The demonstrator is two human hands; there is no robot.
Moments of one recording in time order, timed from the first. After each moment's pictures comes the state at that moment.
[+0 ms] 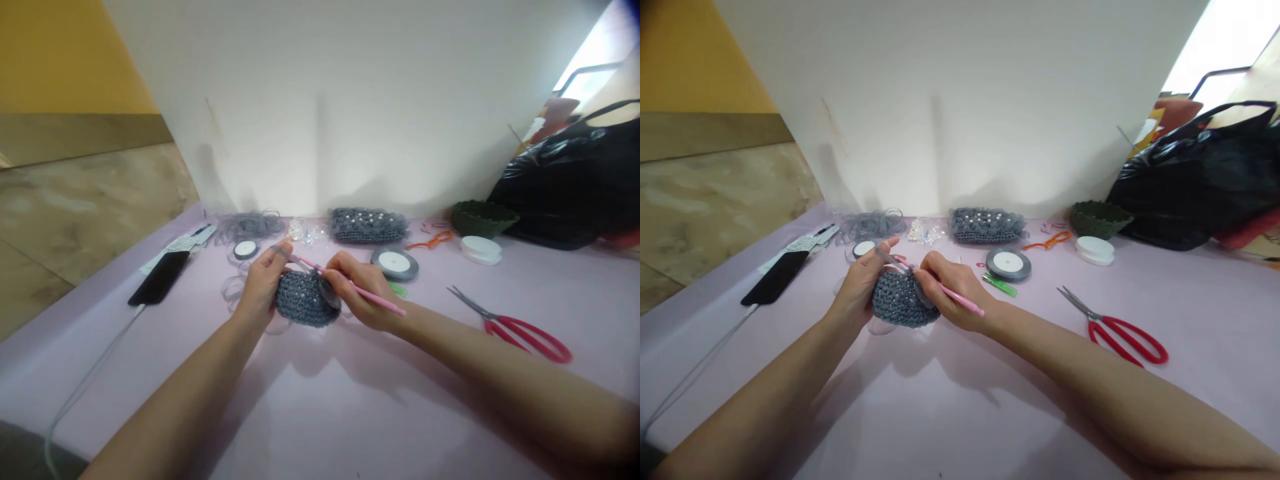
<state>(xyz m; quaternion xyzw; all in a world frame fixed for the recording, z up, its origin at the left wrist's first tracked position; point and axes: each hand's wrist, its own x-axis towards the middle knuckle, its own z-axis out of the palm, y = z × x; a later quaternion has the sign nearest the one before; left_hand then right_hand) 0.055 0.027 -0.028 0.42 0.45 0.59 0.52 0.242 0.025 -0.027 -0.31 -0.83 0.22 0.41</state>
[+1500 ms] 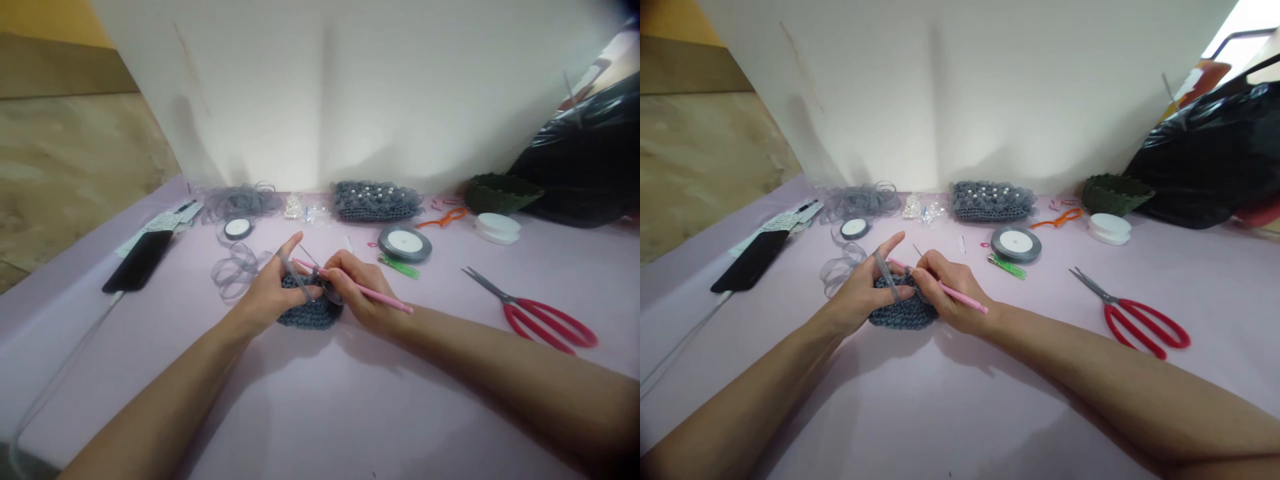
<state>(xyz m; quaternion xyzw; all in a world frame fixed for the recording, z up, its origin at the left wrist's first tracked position) 0.033 0.011 -0.055 0.60 0.47 0.38 0.53 0.227 0.020 -0.067 -0.32 -0.78 0.32 0.43</state>
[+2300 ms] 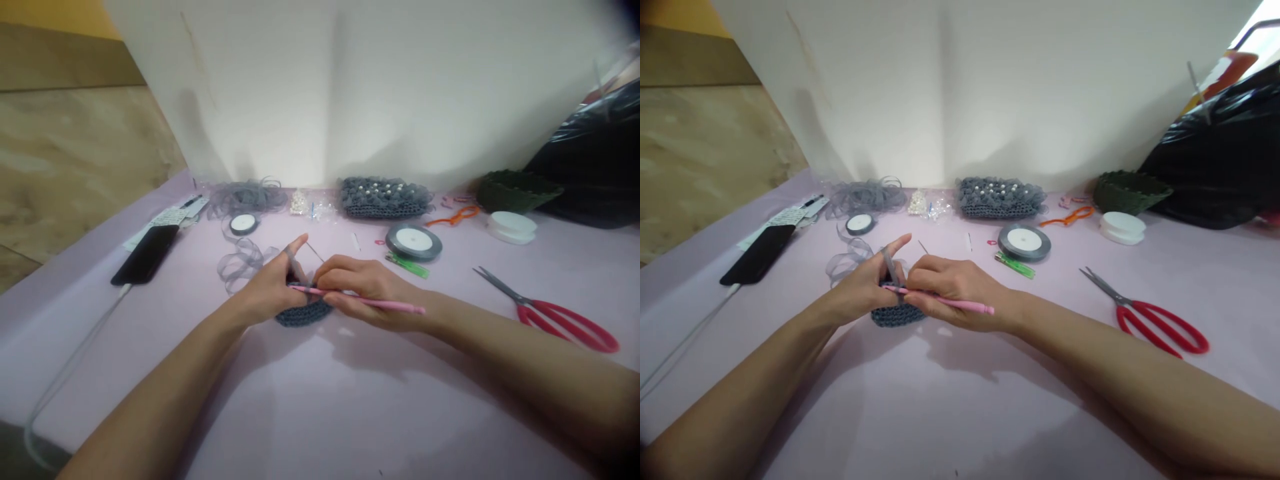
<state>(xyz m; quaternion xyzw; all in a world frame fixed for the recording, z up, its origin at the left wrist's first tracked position) 0.019 0.018 -0.049 0.64 0.47 0.29 0.54 0.239 0.031 -0.044 -0.14 -0.92 0.24 0.27</state>
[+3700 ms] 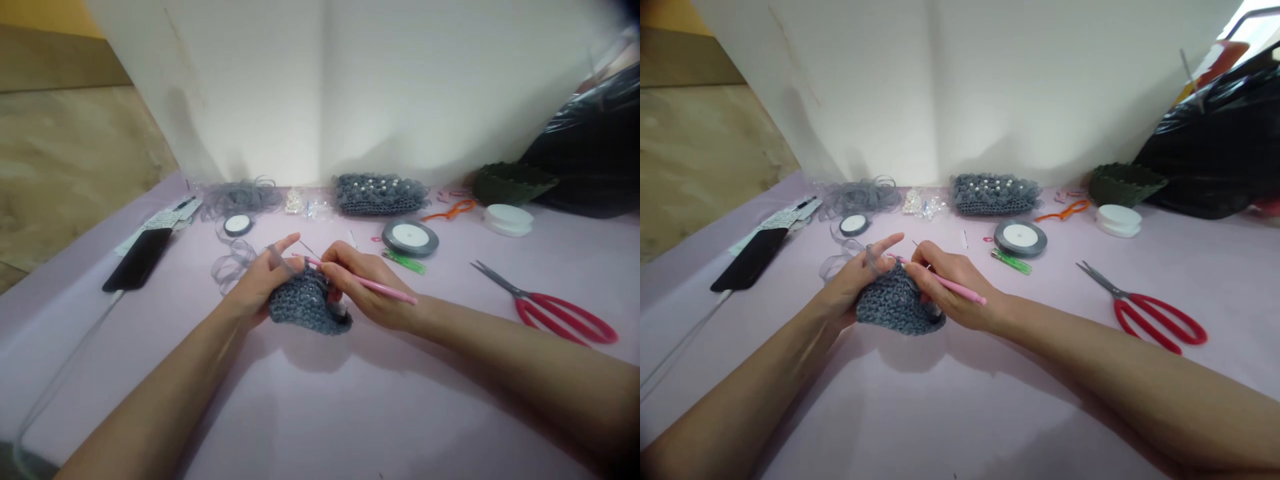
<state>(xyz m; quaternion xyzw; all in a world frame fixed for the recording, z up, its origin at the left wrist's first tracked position) 0.026 0.019 -0.051 0.44 0.43 0.43 0.66 0.228 0.020 -0.046 -0.33 -0.79 0.40 0.33</state>
